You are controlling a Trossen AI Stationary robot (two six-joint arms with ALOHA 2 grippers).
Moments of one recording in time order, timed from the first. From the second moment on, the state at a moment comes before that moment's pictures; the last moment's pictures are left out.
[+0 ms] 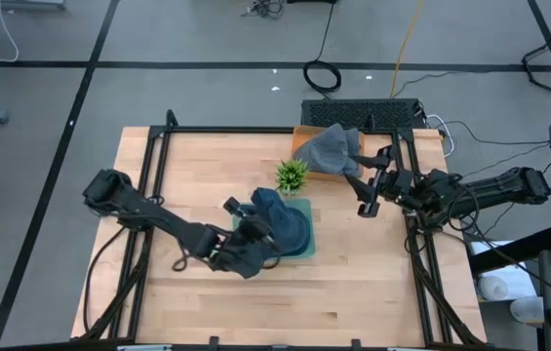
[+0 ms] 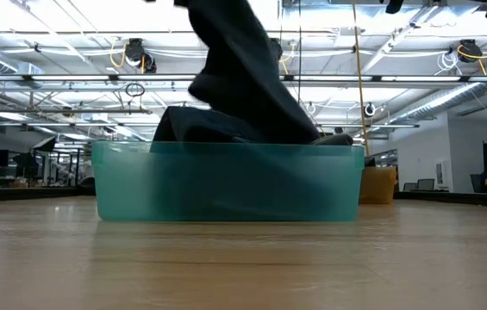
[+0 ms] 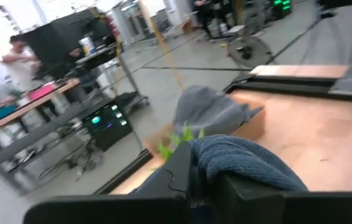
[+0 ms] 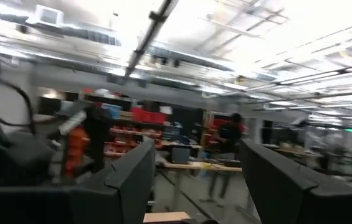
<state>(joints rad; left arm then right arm) -0.42 1.74 1.29 -0.10 -1.29 -0.23 0.12 0.78 0.44 0.84 0.39 -0.30</state>
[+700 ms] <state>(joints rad) -0.48 1.84 1.29 -0.57 -1.26 -0.92 0.12 0.78 0.44 0.84 0.21 -0.32</state>
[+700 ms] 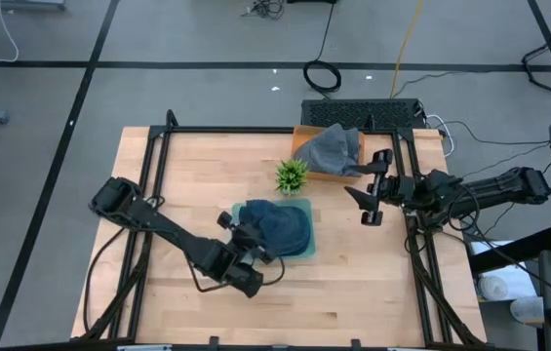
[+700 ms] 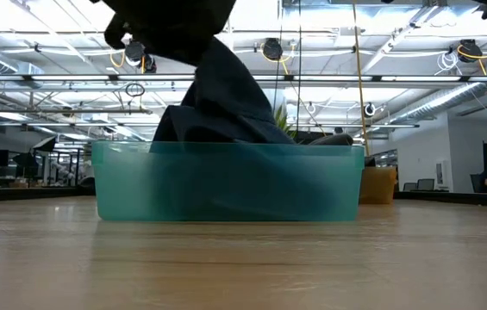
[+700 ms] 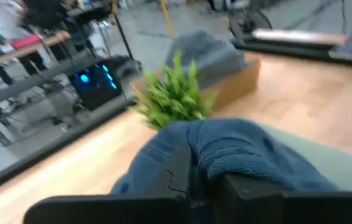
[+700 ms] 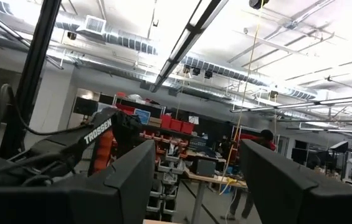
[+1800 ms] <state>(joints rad) -0.54 1.49 1.19 -0.41 -0.85 -0.66 0.12 0.78 0.44 0.84 0.21 -0.30</state>
